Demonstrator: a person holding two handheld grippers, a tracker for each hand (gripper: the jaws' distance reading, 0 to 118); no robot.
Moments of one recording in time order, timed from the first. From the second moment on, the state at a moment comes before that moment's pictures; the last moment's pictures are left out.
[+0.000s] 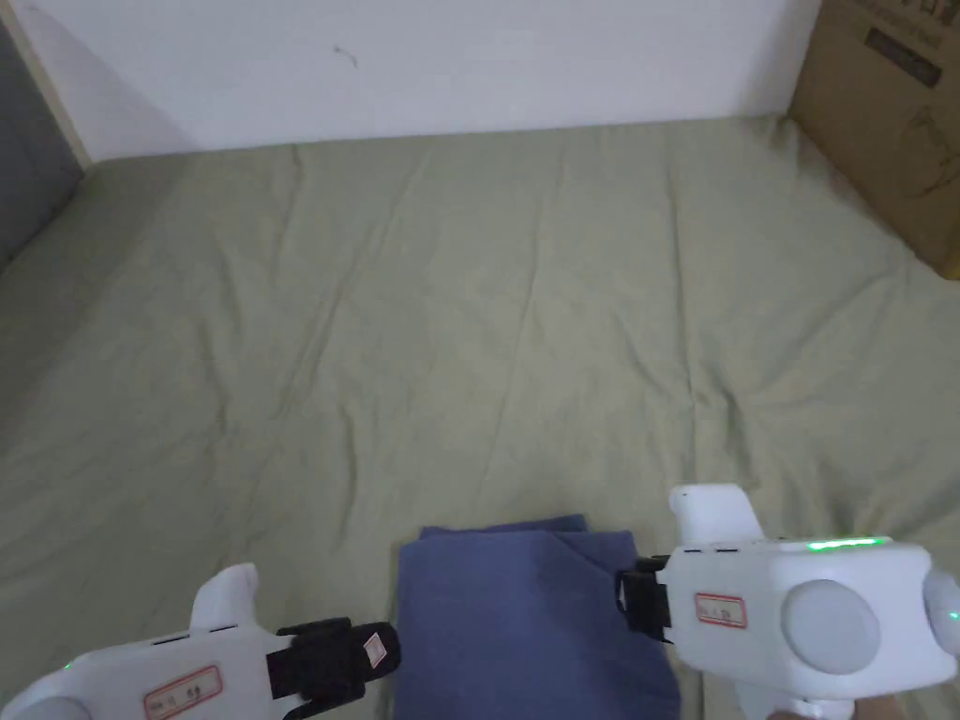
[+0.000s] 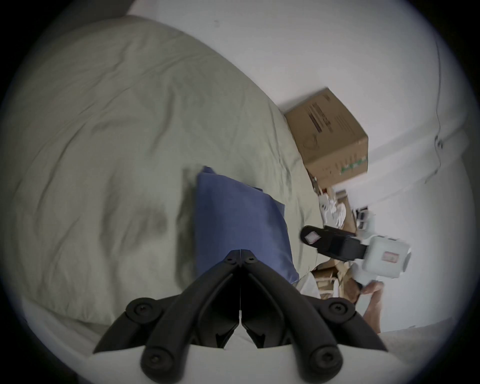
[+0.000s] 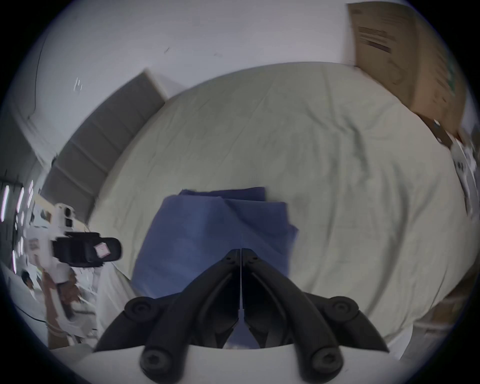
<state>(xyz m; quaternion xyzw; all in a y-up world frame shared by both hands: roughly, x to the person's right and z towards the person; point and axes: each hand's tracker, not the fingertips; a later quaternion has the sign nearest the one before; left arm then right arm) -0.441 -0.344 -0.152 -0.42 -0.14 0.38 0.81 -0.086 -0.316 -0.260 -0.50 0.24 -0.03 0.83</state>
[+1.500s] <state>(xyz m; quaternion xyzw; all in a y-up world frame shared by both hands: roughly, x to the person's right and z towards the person) -0.730 -0.315 -0.249 -0.59 0.13 0.04 0.79 -0.122 -0.316 -0.304 -0.50 0.22 -0.04 0.83</state>
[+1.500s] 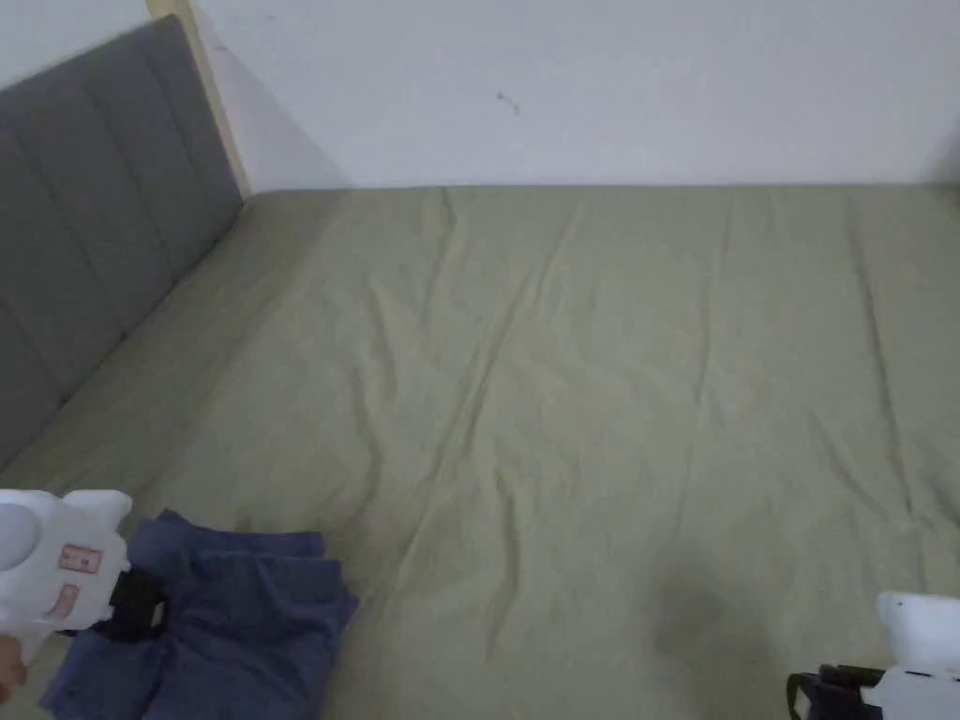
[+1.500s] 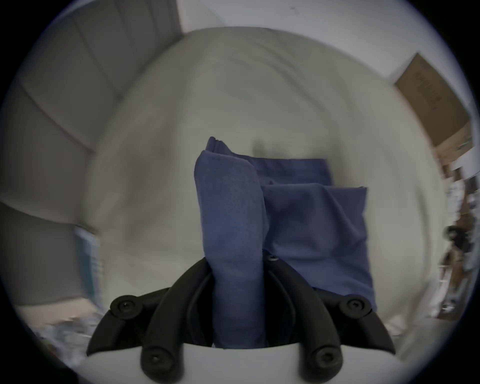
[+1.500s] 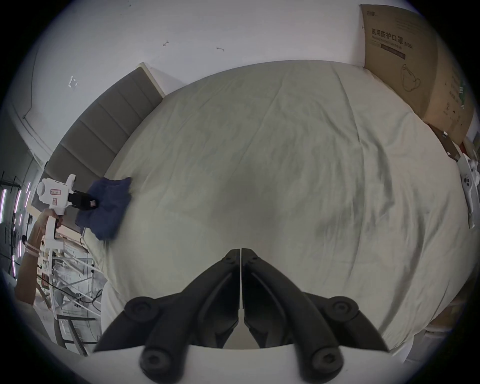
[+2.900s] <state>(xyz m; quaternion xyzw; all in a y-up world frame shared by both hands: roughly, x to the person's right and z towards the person) -0.352 -0.119 -0.129 -0.13 0.12 -0.03 0.98 -0.084 -0.154 -0.205 -0.15 0.15 0.01 0.98</state>
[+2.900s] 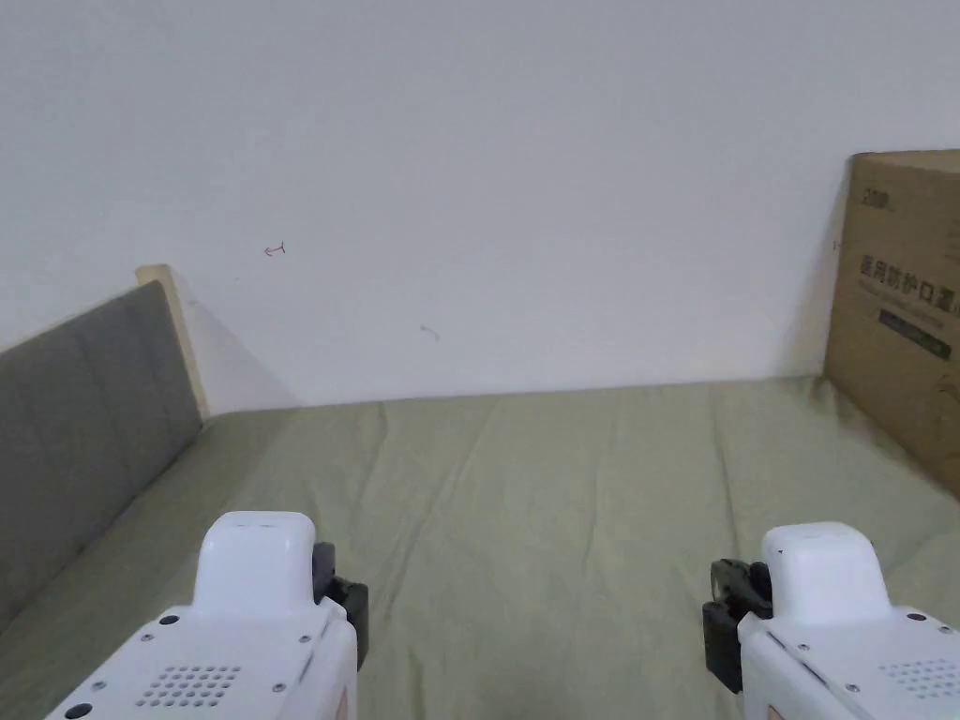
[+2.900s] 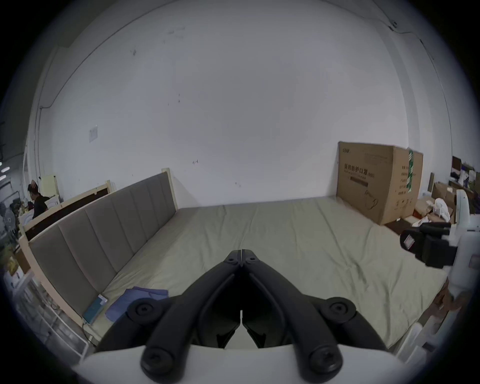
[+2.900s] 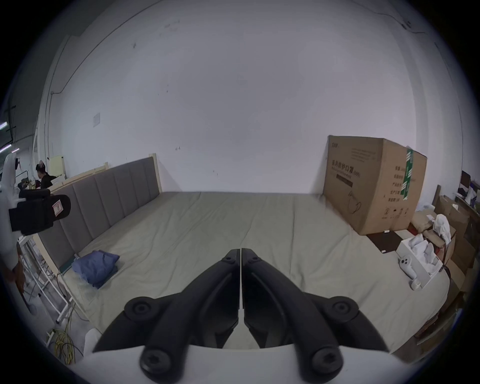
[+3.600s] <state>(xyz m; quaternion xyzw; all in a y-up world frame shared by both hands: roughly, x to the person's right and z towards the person) -0.319 -0.126 -0.099 -0.05 0.14 -0.03 0.99 -0.082 -0.148 -0.166 -0.08 0.11 0.03 0.99</state>
